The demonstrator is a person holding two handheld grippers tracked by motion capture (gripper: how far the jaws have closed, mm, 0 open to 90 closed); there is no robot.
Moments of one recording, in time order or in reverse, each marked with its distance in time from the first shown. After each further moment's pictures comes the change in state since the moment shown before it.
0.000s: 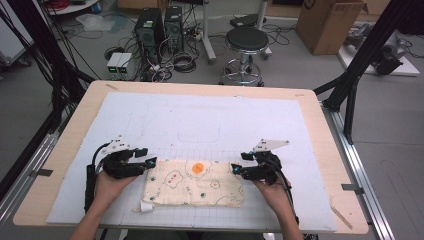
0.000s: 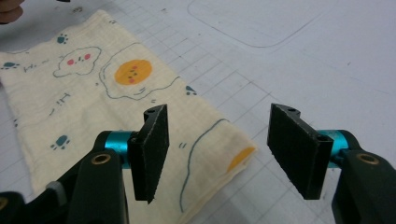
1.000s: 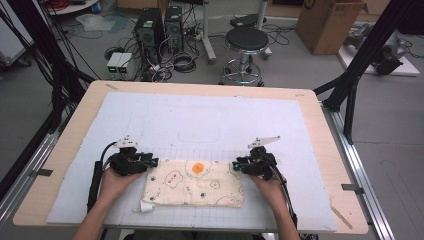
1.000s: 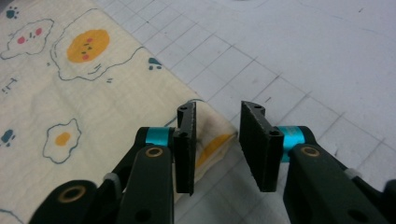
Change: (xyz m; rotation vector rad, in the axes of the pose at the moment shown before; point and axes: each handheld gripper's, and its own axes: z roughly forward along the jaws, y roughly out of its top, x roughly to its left) left arm 0.014 -0.009 0.026 0.134 -0.011 -0.065; right arm -0.018 -0.006 0.027 0.129 0.010 0.063
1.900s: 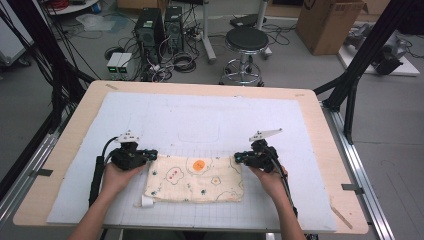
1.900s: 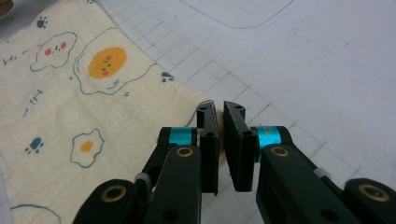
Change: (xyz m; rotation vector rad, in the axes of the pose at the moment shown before) left arm 0.006 0.017 0.001 -0.033 0.007 -0.018; right arm -0.009 0.020 -0.009 -0.020 0.020 -0.003
